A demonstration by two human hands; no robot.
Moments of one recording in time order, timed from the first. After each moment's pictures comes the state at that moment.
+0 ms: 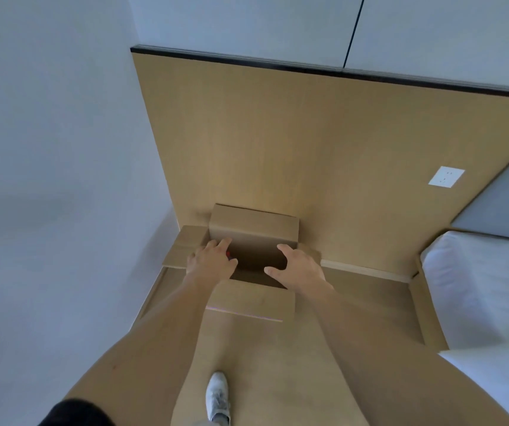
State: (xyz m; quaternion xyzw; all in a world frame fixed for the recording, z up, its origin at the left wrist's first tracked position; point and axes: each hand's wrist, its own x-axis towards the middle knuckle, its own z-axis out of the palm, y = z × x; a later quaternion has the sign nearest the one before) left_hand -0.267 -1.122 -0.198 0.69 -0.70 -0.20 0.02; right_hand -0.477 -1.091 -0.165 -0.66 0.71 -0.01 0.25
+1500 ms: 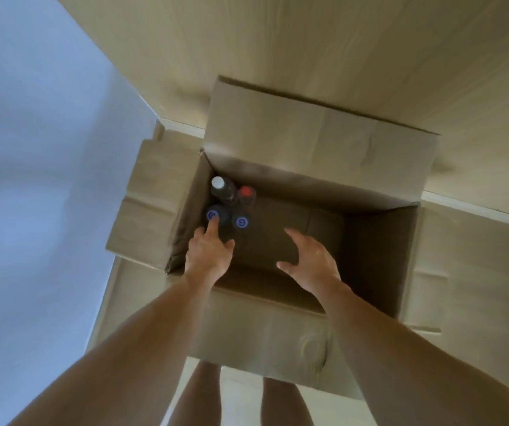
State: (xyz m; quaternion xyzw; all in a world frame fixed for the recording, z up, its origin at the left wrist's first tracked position) left_hand -0.216 -1.455 -0.625 0.78 -0.45 -0.42 -0.10; right_hand -0.424 -1.445 -0.626 -0.59 0.68 0.12 0.43
